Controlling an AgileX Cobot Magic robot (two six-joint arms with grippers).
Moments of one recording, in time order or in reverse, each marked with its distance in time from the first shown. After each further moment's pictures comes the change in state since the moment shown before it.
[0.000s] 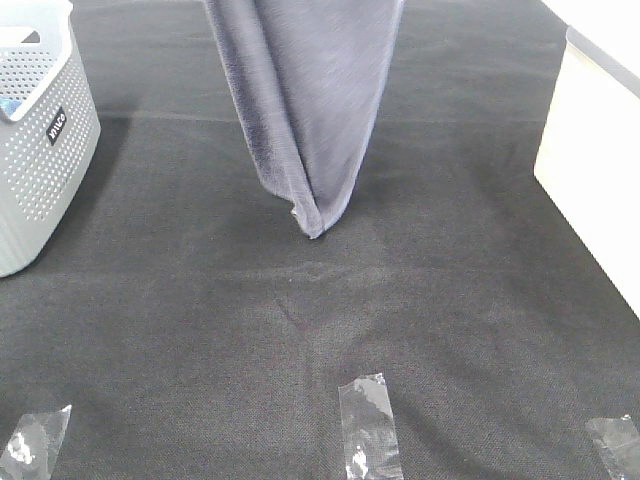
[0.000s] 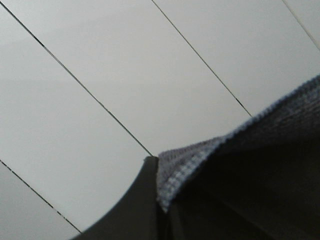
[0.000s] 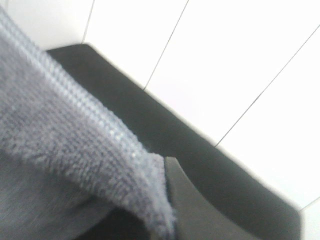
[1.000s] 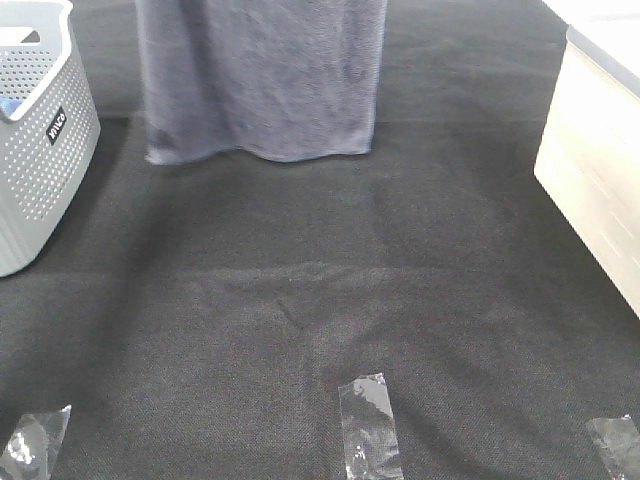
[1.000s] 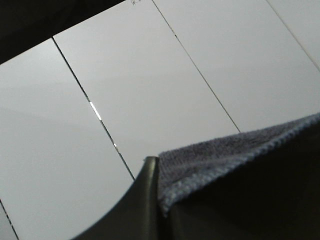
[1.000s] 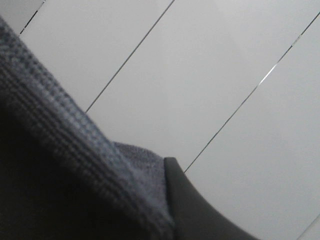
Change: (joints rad) left arm 0.189 0.319 -0.155 -0.090 -0.568 -0.112; right arm -0.049 0.211 -0.001 -0.185 -0.670 -0.038
